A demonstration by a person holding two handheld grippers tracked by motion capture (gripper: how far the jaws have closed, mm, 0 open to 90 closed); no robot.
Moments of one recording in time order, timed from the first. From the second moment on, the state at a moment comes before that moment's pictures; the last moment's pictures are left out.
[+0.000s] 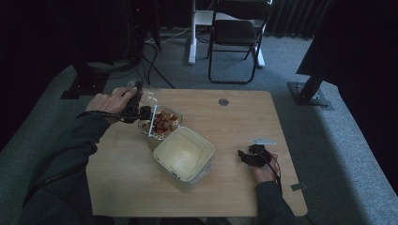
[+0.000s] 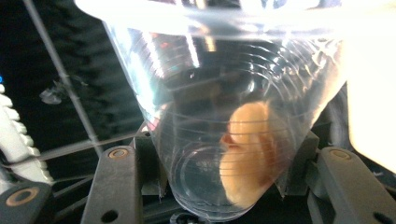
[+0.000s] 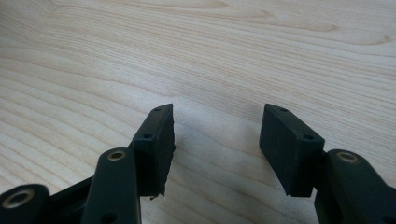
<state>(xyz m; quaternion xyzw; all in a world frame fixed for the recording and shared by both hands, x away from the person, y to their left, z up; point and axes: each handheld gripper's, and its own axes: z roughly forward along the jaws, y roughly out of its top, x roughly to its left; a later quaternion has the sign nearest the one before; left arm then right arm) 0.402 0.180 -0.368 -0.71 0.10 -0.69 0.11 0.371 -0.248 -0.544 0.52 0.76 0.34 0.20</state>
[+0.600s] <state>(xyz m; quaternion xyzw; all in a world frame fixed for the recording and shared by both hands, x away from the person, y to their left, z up) 0.402 0.181 -0.370 -0.71 0.11 -0.68 0.12 0.371 -0.248 -0.544 0.52 0.76 0.34 0.20</state>
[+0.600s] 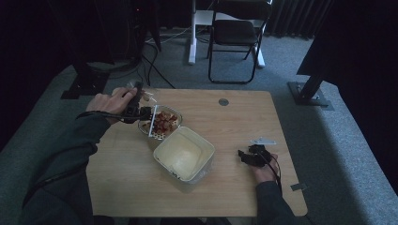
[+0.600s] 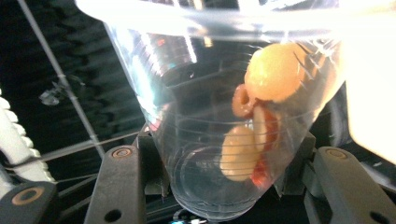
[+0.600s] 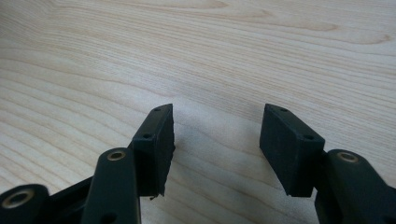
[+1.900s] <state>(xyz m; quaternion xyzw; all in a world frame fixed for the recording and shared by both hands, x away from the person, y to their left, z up) 0.399 0.181 -0.375 -0.72 0.09 -0.68 0.09 0.371 -0.248 -0.544 0.52 0.76 0.35 0.20</state>
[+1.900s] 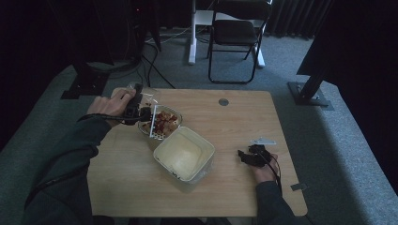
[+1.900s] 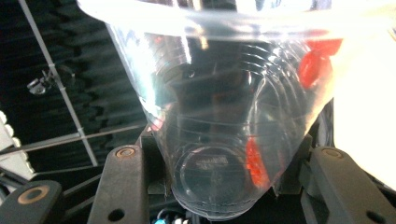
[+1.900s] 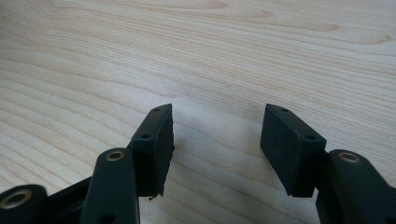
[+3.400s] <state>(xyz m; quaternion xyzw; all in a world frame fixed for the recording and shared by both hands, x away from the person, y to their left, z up) 0.408 0.185 -0.377 -0.78 0.00 -0.63 0.03 0.370 -0.247 -0.545 0.52 0.76 0.34 0.21</state>
